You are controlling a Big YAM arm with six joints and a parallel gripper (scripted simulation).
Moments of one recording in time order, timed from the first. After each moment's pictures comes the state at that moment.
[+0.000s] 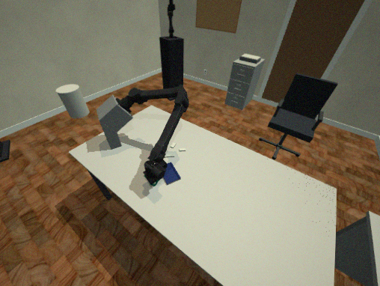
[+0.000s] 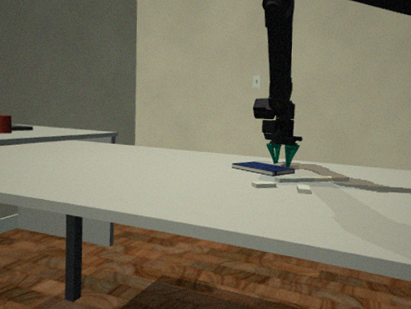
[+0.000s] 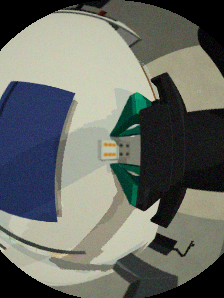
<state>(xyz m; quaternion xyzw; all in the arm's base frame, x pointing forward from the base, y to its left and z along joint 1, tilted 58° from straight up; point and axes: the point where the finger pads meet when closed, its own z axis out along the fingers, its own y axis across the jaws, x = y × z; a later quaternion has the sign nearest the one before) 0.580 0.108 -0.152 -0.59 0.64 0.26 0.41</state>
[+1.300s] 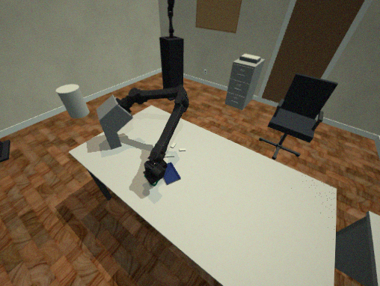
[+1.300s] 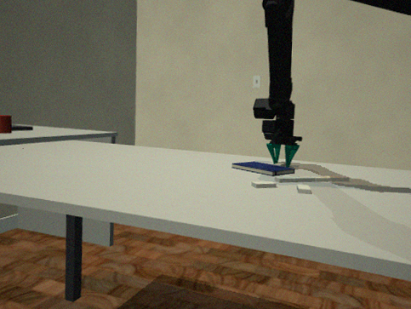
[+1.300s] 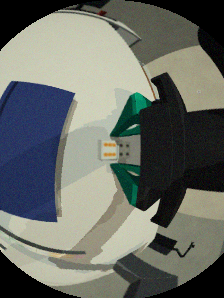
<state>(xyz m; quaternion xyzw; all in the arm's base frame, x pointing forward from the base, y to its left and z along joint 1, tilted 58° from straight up) 0.580 0.108 -0.152 -0.59 0.64 0.26 0.41</state>
